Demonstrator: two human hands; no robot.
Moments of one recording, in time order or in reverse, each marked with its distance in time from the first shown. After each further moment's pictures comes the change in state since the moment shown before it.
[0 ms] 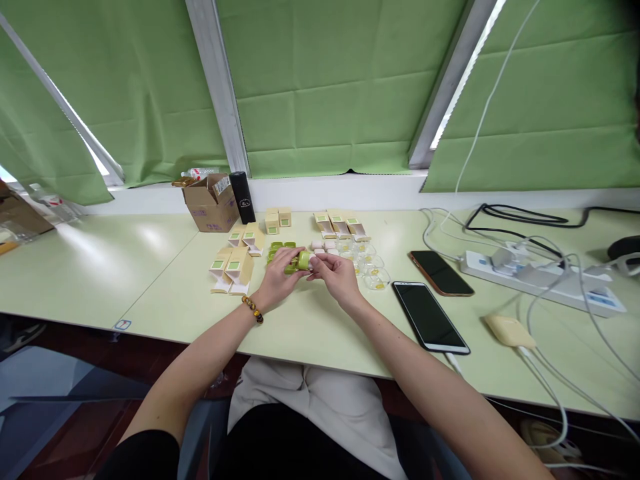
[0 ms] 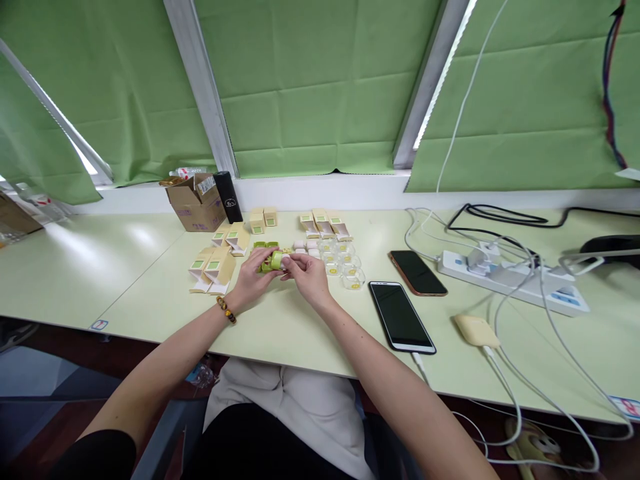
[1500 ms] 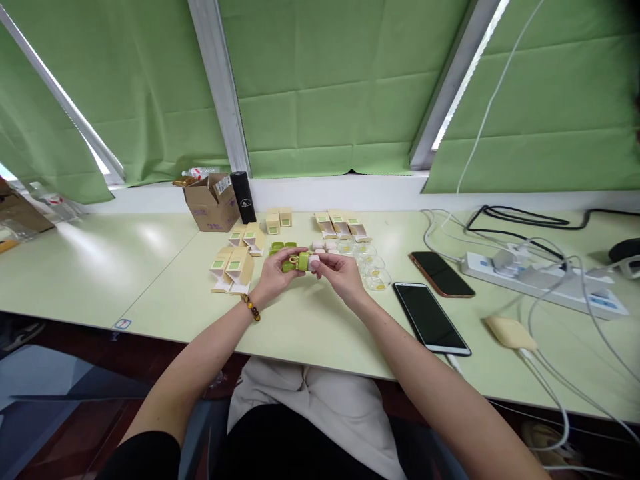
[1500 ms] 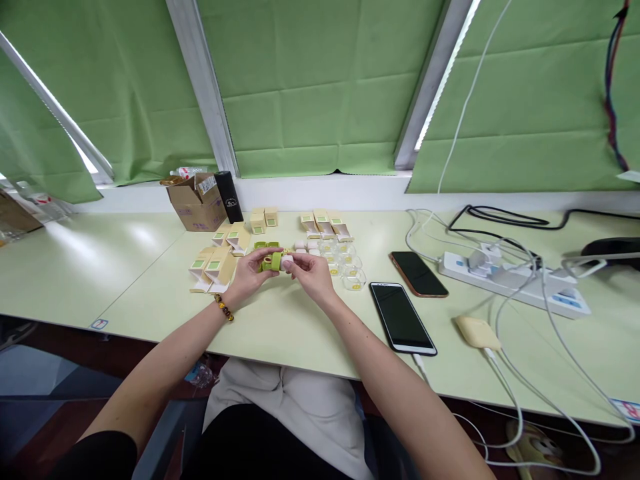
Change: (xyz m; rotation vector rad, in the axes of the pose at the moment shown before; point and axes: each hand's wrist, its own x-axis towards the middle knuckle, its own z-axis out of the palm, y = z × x) left_hand 0.004 -0.004 -0.002 -0.381 -0.025 -0.279; right_hand 0.003 -0.010 -0.010 -0.121 -0.063 -0.092
